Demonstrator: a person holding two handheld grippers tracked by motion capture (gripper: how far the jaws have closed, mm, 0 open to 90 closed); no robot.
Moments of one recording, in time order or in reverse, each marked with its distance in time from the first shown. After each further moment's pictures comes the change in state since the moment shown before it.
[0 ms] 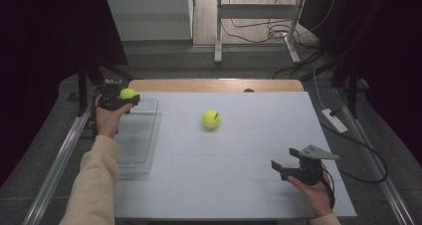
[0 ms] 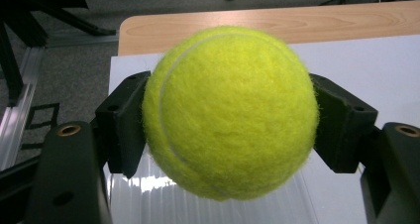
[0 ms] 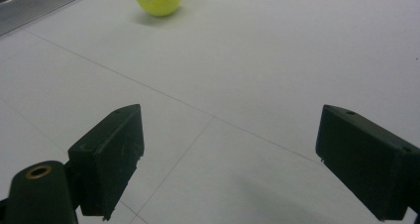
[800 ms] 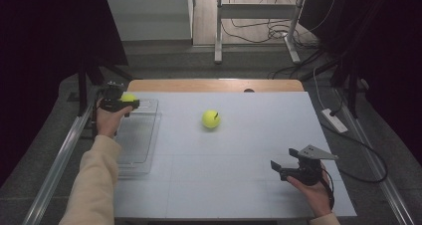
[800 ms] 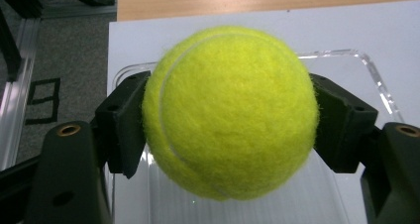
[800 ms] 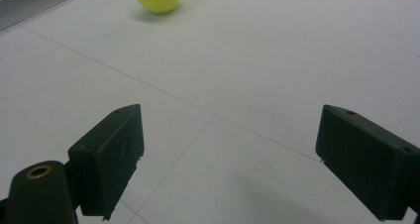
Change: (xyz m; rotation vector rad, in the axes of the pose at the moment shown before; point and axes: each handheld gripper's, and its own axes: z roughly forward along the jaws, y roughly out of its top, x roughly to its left) left arm 0.010 -0.006 0.019 0.114 0.014 0.008; right arm 0.001 -0.001 0.002 0.005 -0.005 -0.005
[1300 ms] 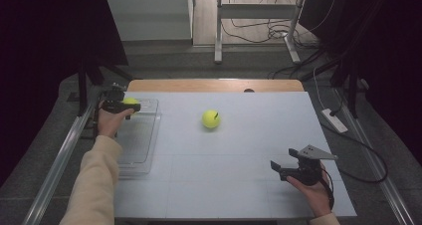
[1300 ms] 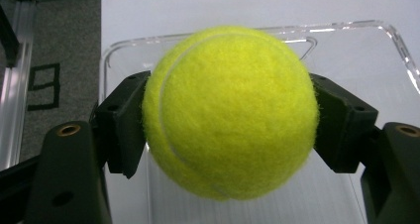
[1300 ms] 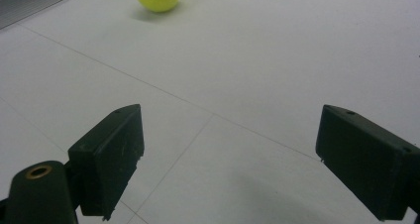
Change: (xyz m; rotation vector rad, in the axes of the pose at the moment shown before) left arm -0.001 -0.003 0.011 0.087 0.003 0.014; right arm 0.000 0.000 0.001 0.004 0.000 -0.001
